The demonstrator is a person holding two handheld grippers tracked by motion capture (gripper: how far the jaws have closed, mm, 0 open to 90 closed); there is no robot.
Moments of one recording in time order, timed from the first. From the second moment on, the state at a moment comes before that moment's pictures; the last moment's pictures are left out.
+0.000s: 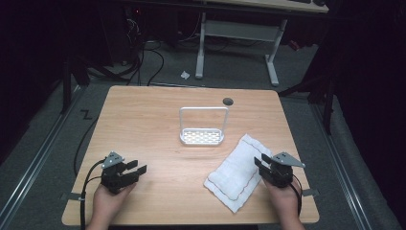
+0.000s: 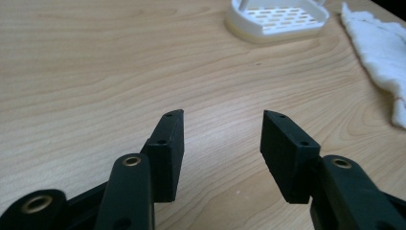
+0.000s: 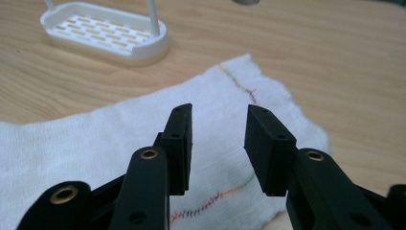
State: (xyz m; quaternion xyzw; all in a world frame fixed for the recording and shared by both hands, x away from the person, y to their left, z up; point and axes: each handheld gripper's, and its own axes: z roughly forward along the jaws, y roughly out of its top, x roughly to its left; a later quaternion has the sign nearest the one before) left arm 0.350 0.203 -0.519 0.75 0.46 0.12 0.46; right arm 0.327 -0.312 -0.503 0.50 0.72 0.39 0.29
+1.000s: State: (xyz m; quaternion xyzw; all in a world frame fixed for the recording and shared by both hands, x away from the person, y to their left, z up) left arm 0.356 0.071 -0.516 0.80 0.35 0.01 0.48; right arm 0.324 -0.337 -0.509 0.52 0.70 0.41 0.25
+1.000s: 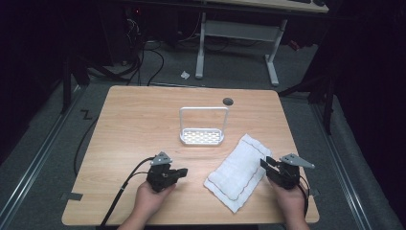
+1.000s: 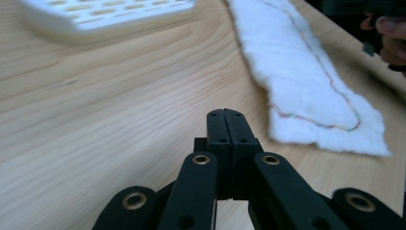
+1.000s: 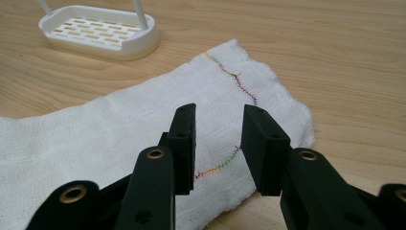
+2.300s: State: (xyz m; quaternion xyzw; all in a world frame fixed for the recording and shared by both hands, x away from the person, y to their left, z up) left arm 0.302 0.038 -0.533 0.87 0.26 -0.01 0.41; right arm 0.327 -0.328 -0.512 0.51 0.72 0.42 0.23
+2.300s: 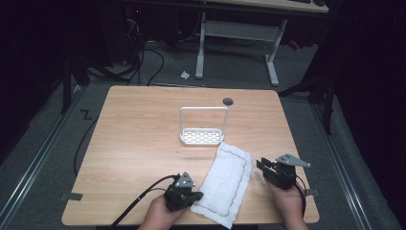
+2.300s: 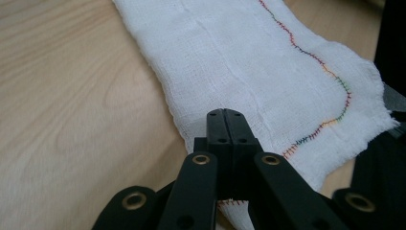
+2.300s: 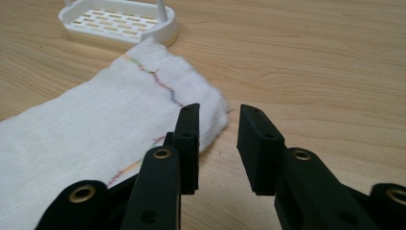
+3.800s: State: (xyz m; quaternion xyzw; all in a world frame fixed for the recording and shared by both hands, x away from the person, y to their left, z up) left arm 0.309 0.074 -0.536 0.86 0.28 0.03 0.44; right arm 0.349 -0.212 -0.528 0.39 0.83 0.36 0.16
